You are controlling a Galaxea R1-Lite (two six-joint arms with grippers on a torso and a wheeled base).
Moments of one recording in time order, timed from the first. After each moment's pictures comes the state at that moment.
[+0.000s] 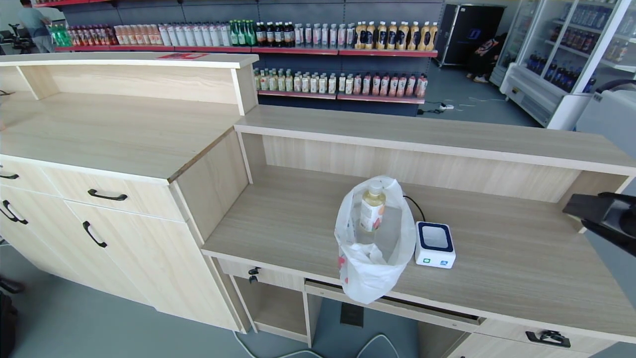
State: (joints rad) left arm 0.00 0.00 0.00 0.00 -0.02 0.00; right arm -0.44 1.17 -0.46 -0.55 0.79 -1.25
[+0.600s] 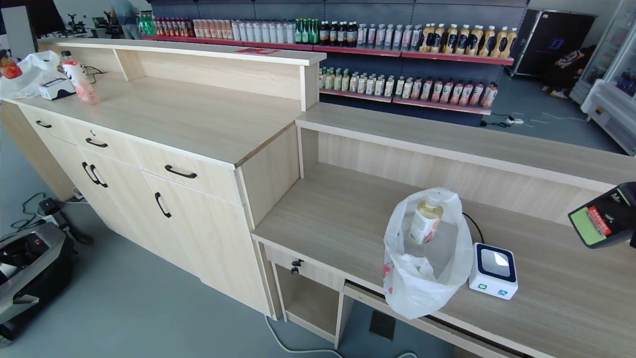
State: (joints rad) left arm 0.00 0.00 0.00 0.00 -0.02 0.00; right arm -0.40 1.26 -0.56 -0.50 0.40 -0.18
